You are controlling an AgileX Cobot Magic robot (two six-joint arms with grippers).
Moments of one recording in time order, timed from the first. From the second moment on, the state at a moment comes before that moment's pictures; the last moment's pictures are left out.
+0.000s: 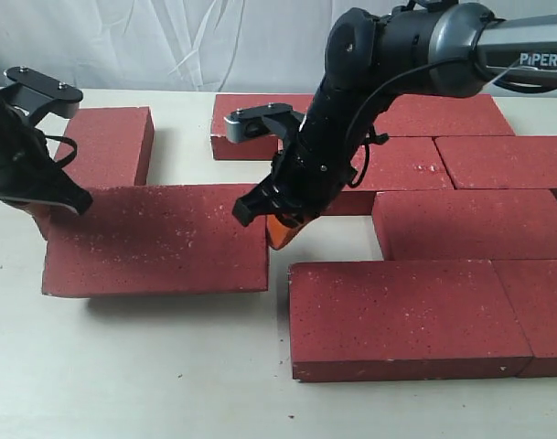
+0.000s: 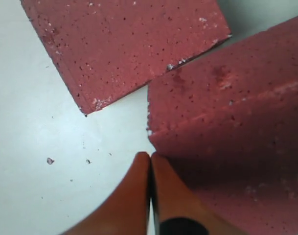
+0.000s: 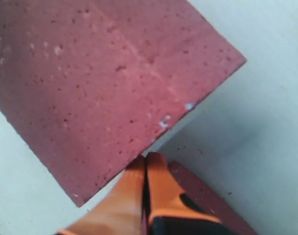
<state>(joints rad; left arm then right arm) -0.21 1.63 -1.05 0.08 0.84 0.15 0.57 2.02 -1.49 0.44 1.03 -0.40</state>
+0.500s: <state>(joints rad) -0.16 1.65 -1.05 0.14 0.79 0.07 0.58 2.02 -1.49 0.24 0.94 -0.29</state>
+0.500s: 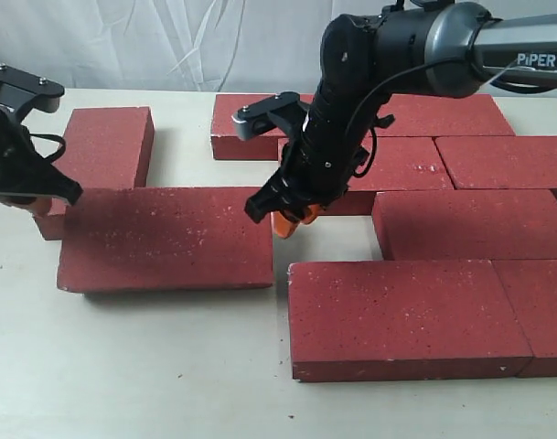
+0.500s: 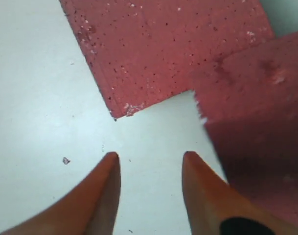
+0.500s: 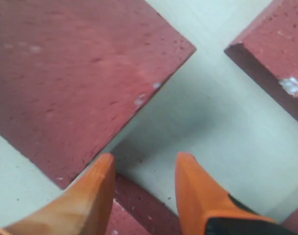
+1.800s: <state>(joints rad) -0.07 1.84 -0.99 -0.24 0.32 0.24 0.64 2.21 -1.86 0.35 0.93 -0.39</state>
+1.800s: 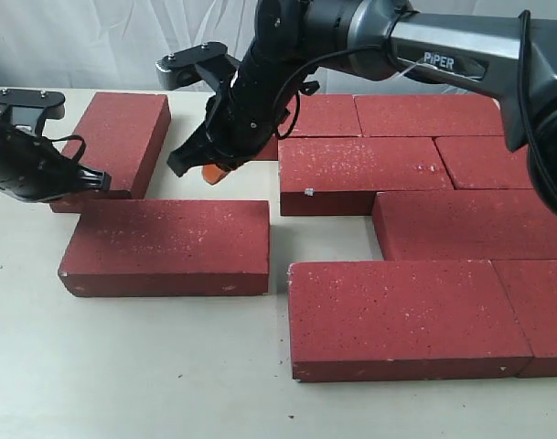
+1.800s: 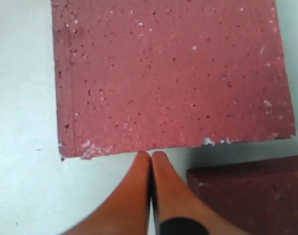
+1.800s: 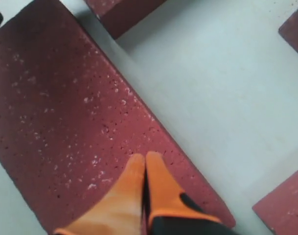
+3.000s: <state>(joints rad) -0.07 1.74 -0.89 -0.27 0.44 0.22 0.69 2.09 -1.49 0.65 0.93 -0.69</state>
